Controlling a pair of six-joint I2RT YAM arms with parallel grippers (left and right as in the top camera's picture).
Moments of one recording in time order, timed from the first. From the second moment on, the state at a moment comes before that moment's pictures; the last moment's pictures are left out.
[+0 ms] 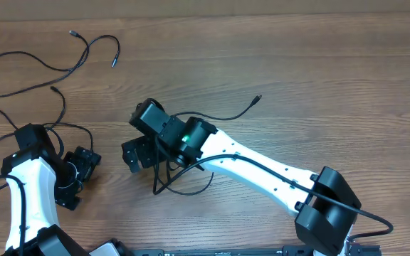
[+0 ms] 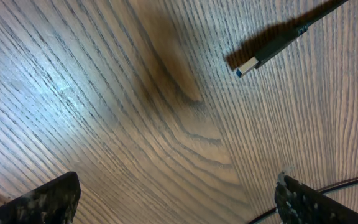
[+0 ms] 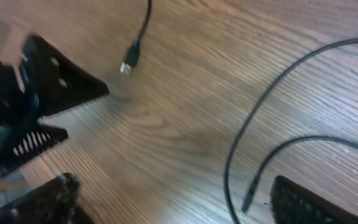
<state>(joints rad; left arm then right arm) 0.52 1.39 0.87 -0.99 0.12 -0.64 1.00 1.94 1.66 -0.70 -0.15 0.59</state>
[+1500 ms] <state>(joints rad) 0.52 1.39 0.87 -0.99 0.12 -0.64 1.08 2.20 1.63 -0.70 0.03 0.65</state>
